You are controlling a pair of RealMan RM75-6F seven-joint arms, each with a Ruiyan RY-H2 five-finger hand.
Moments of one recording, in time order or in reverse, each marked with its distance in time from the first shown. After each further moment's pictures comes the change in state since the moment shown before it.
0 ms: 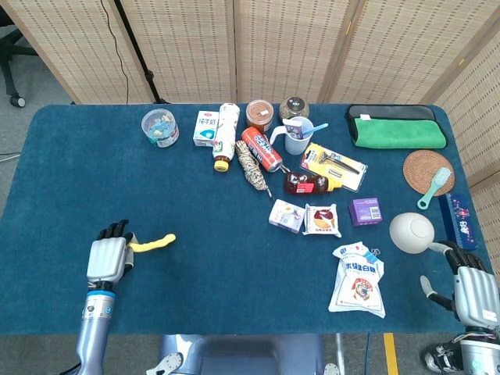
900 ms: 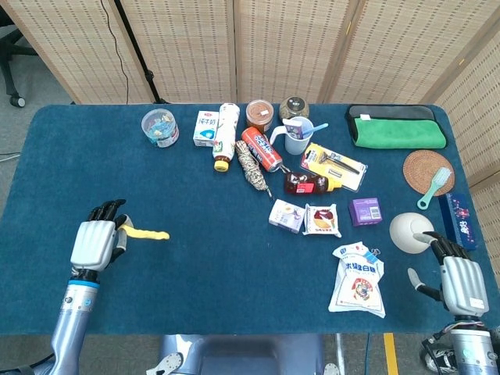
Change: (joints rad) left arm -0.027 0.197 -0.035 -0.103 0.158 -0.068 -0.203; right arm 0.060 0.013 0.019 -0.025 -0.014 -0.067 0.011
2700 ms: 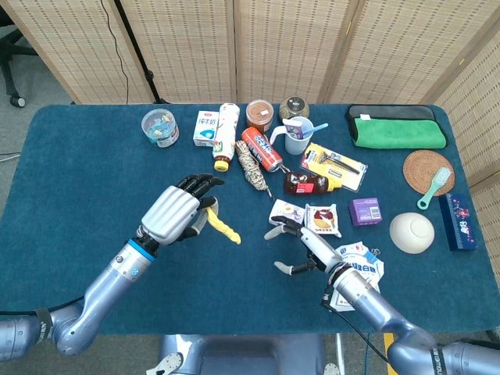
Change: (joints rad) left arm -0.386 0.103 -0.141 -0.131 0.016 -0.324 -0.131; right arm 0.533 -0.203 0.102 0.005 0.120 -0.661 0.597
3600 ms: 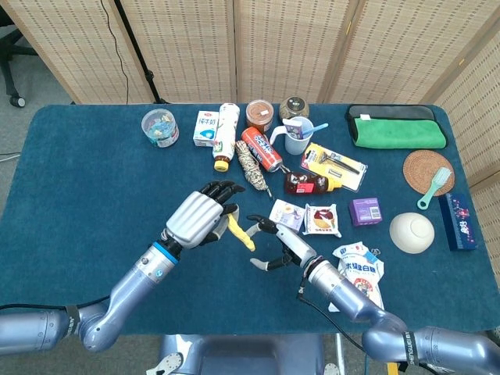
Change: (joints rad) left arm -0.089 -0.119 0.020 0.057 -0.068 0.018 0.060; right arm 0.095 -0.115 0.047 0.061 0.097 -0.061 0.019
